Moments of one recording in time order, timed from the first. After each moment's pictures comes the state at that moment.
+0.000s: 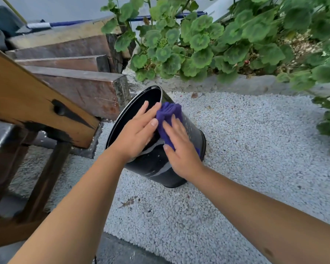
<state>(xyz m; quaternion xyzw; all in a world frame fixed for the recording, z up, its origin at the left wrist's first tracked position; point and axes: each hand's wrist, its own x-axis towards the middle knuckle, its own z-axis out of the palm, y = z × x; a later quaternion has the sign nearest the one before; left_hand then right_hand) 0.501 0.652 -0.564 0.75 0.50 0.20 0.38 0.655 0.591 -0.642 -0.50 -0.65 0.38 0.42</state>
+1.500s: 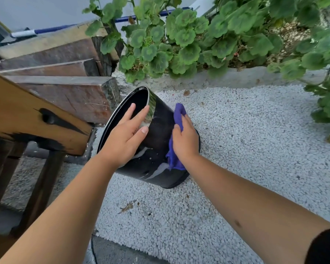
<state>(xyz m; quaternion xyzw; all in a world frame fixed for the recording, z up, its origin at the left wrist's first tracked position) 0.496 0.650 -0.564 0.81 0.50 0.15 0.26 0.659 0.635 -0.684 -0.69 -0.38 0.41 0.46</state>
